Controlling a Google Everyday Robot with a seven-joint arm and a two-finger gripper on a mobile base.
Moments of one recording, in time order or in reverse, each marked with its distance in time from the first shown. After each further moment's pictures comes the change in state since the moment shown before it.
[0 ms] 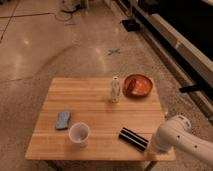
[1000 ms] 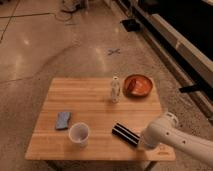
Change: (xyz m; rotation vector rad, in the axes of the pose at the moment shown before) arm -0.063 -0.019 0.008 0.026 -0.065 -0.059
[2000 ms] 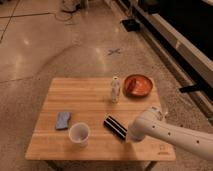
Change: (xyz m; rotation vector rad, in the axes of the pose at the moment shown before) arm -0.065 -0.026 0.003 0.035 -0.040 -0.118
